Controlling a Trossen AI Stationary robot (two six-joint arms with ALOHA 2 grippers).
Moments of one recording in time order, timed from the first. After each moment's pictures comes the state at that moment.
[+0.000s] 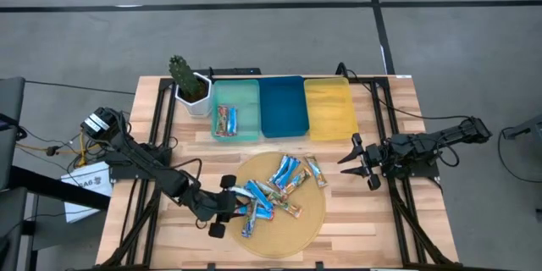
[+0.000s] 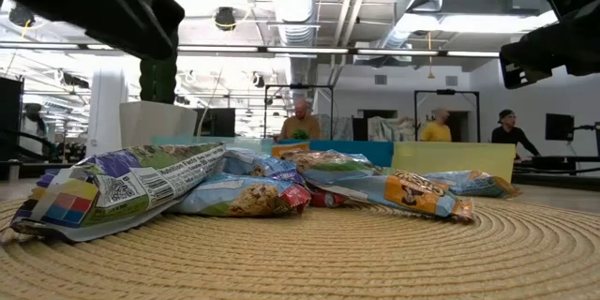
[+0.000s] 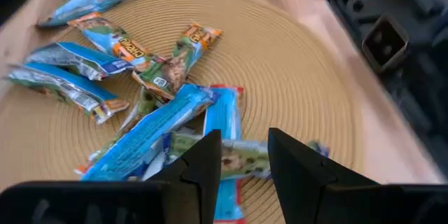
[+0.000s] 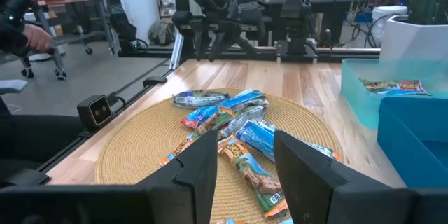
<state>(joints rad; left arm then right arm) -0.62 1.49 0.74 0.09 -0.35 -0.31 0.27 0.14 0.01 0.01 0.00 0.01</state>
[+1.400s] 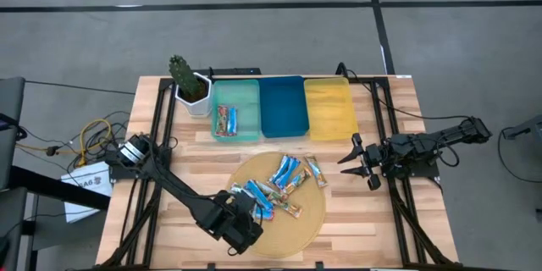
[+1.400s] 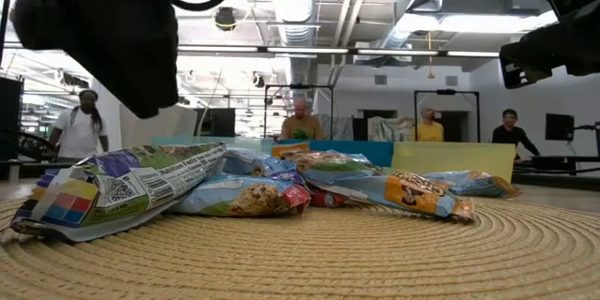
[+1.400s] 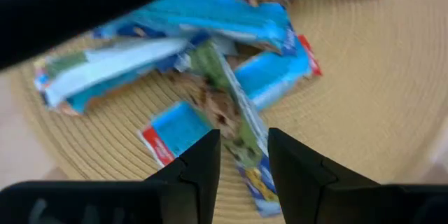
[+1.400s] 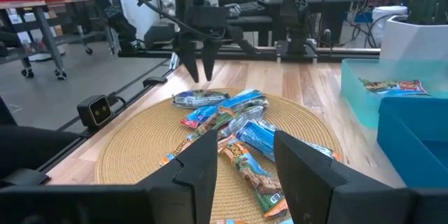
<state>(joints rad) -0.64 1.94 1.44 -0.82 -0.39 -1.43 0.27 0.14 0.01 0.01 0.00 0.01</state>
